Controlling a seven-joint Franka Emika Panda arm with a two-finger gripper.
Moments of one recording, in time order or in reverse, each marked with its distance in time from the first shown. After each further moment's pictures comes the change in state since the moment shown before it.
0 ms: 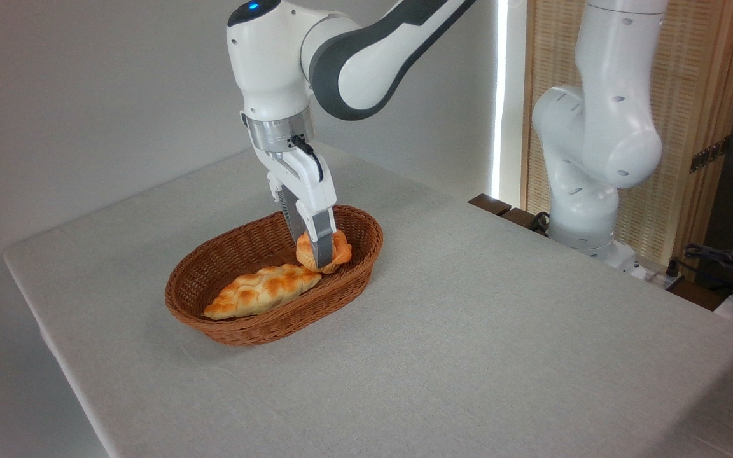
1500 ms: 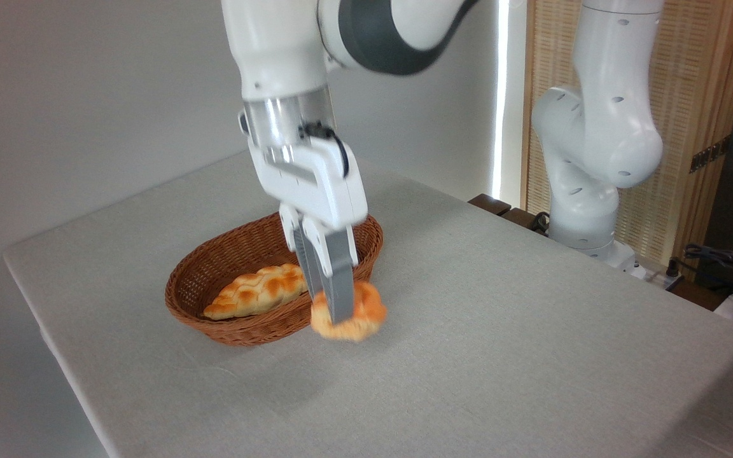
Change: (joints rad) arm 0.019 0.055 0.330 0.236 0.320 -0.085 0.205
